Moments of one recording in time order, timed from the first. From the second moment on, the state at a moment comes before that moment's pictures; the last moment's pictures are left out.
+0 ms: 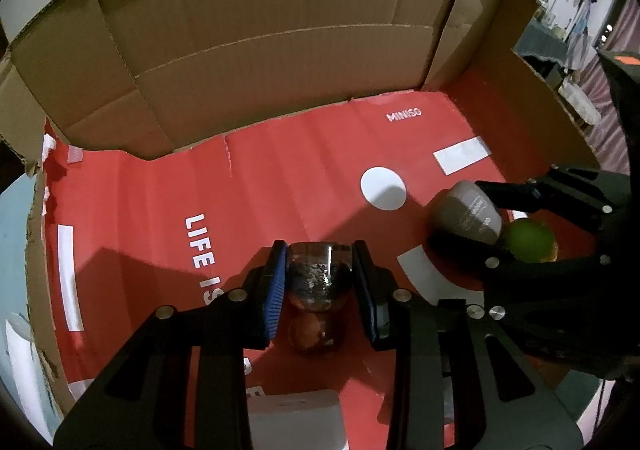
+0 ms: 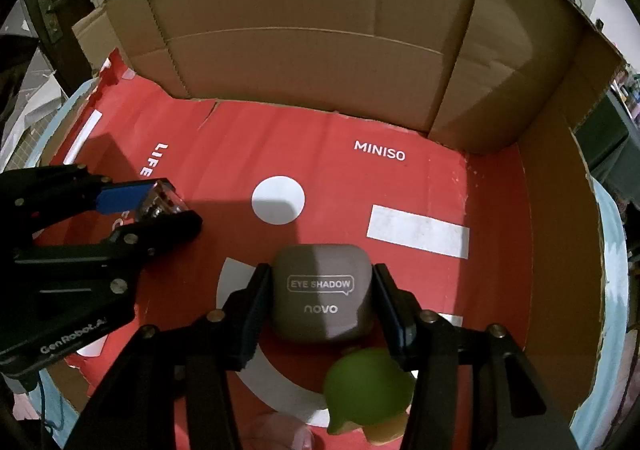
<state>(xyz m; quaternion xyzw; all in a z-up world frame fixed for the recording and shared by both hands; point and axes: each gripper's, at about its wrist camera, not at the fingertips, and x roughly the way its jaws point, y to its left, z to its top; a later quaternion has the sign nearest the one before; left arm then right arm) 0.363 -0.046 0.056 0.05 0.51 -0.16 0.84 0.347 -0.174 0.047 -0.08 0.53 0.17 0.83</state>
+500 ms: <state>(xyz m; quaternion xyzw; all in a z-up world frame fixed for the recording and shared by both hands) 0.313 -0.023 0.118 0.01 0.42 -0.17 0.89 0.311 -0.212 0.091 -0.06 0.48 0.16 0.86</state>
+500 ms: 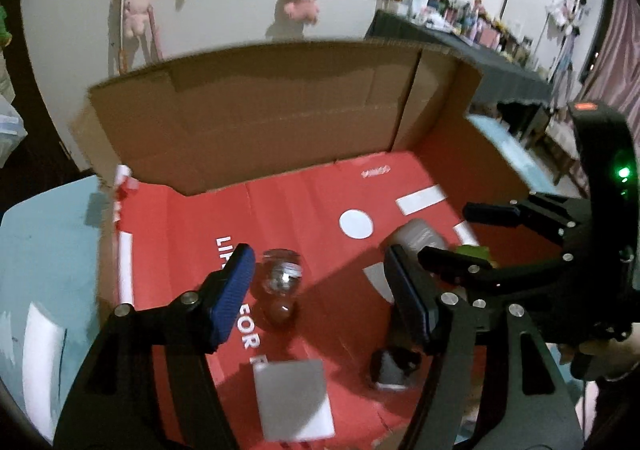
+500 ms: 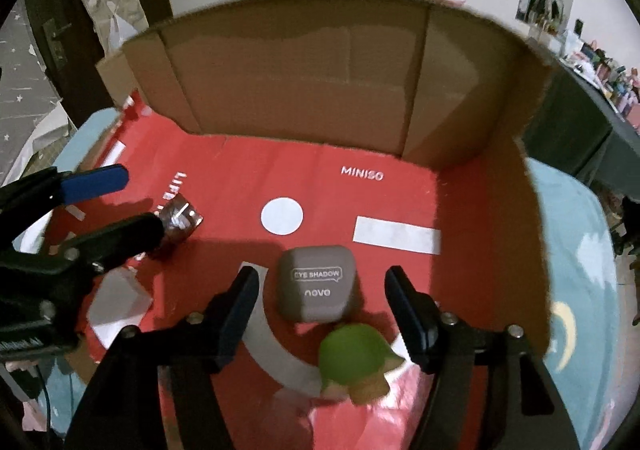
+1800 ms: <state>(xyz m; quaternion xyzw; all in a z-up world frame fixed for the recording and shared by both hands) 0.053 0.020 0.115 -0.02 0.25 -0.07 0.96 0.052 -0.218 0.116 -0.03 0.28 0.12 0.95</state>
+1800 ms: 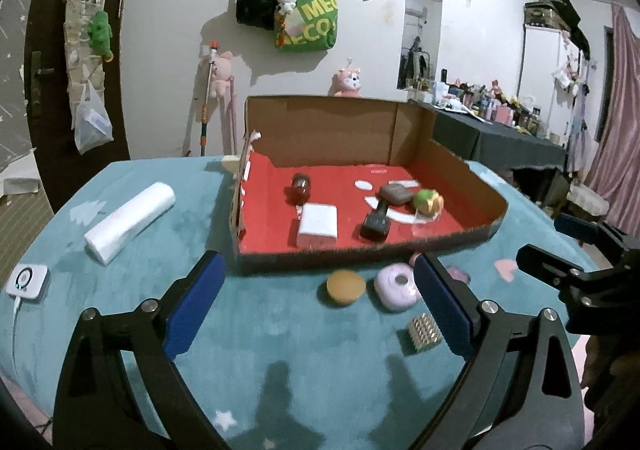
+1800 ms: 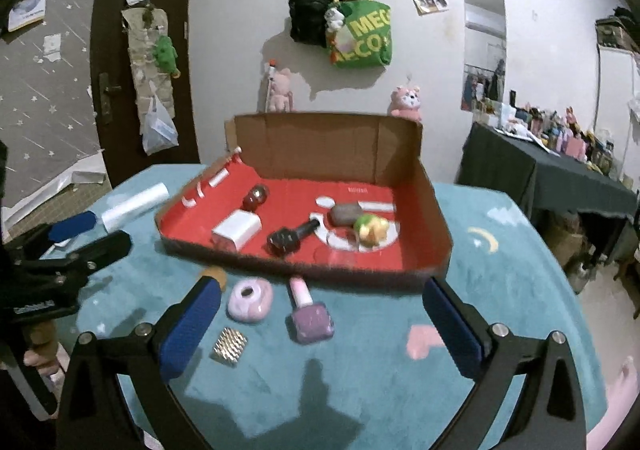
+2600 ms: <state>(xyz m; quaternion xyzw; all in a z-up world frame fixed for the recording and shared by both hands) 0.067 0.014 0.042 -0.02 0.35 -0.07 0.93 0.062 -0.218 0.049 -0.01 0.34 0.12 0.93</state>
